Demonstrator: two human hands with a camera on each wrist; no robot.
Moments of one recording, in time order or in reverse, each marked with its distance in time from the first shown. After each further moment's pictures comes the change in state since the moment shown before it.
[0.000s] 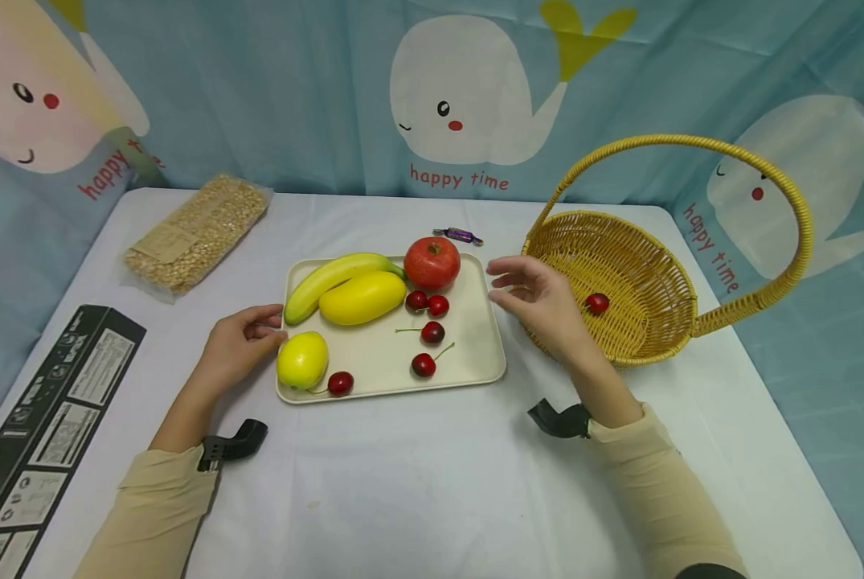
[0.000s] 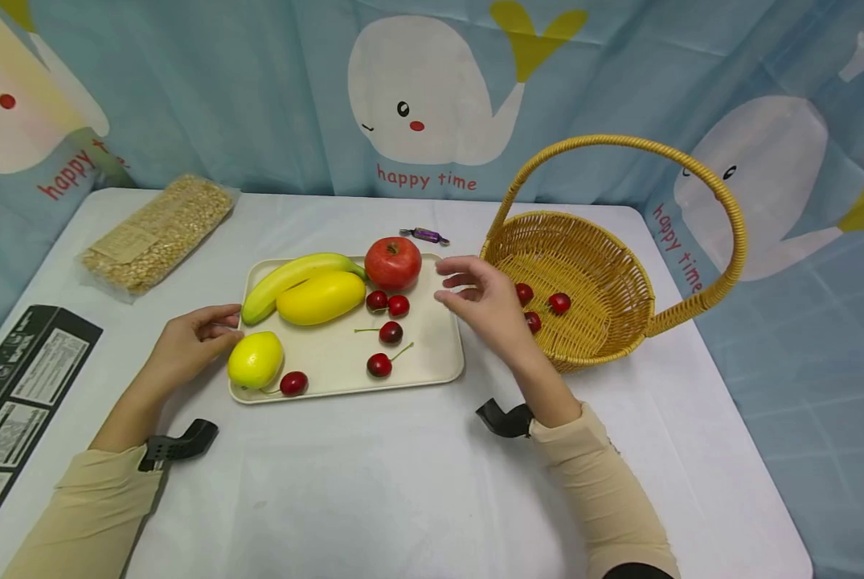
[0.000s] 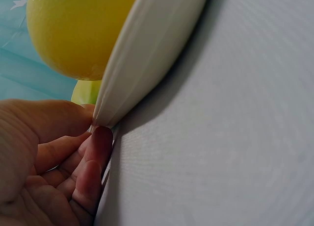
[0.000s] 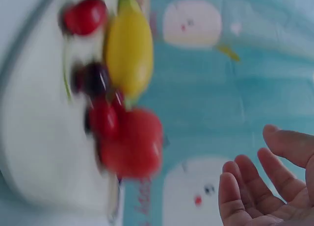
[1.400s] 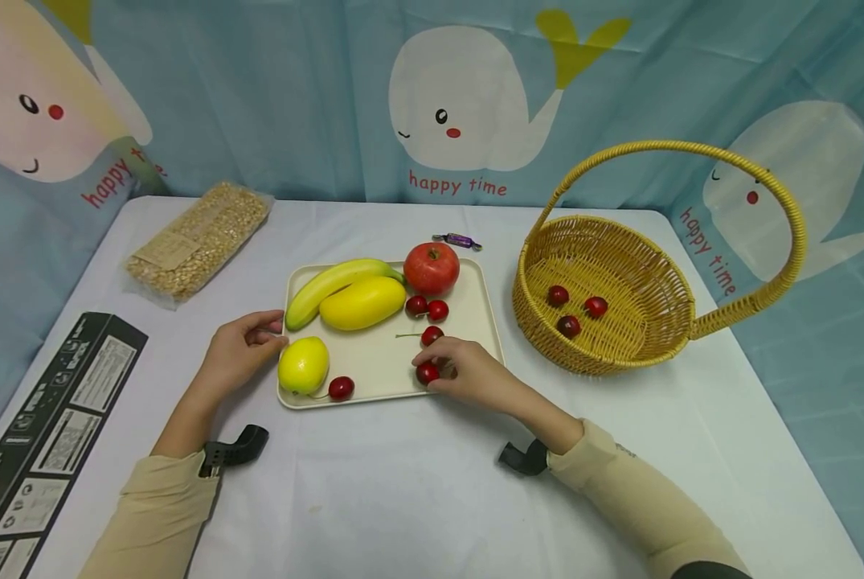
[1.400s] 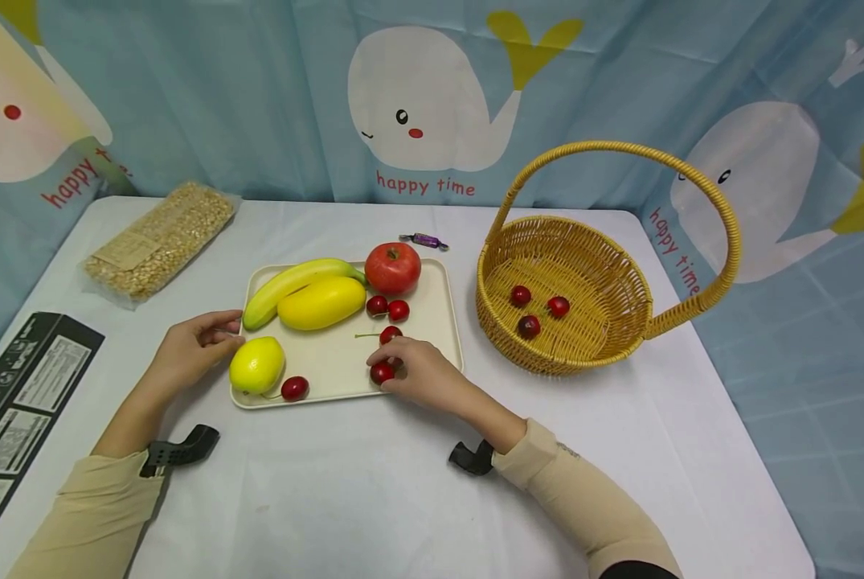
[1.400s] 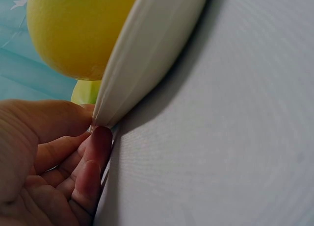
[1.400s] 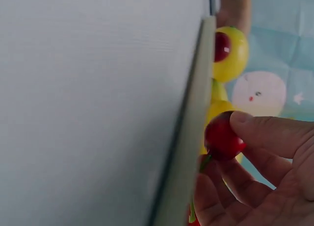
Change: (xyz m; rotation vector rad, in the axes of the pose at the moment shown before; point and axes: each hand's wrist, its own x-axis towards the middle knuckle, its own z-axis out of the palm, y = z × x) left_hand -0.003 0.005 -0.001 0.000 0.005 0.002; right_hand -0.025 0.031 0.075 -0.345 -0.485 0.036
